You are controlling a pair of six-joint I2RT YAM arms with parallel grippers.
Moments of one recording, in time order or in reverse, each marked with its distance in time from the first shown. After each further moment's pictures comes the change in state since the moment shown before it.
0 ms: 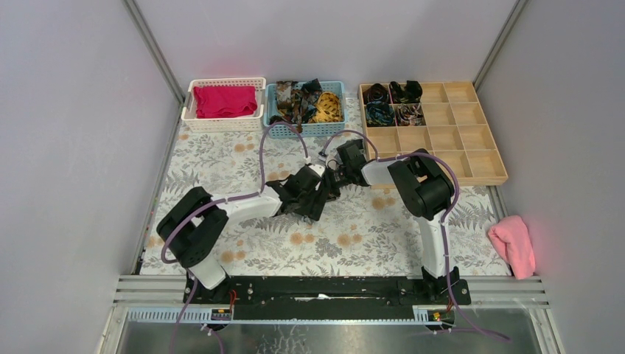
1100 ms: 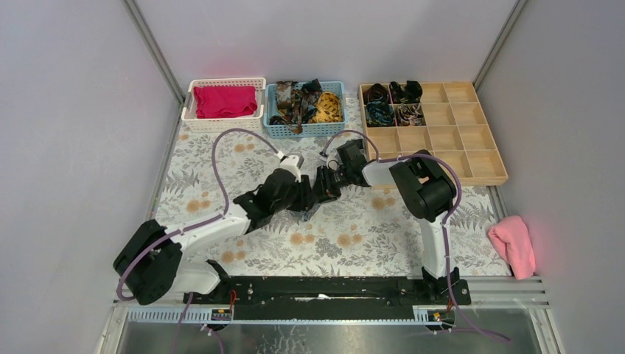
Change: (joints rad) left arm 0.048 -0.386 -0.283 0.314 0.101 -0.263; right arm 0.004 -0.025 -0.016 -0.010 0.042 0.011
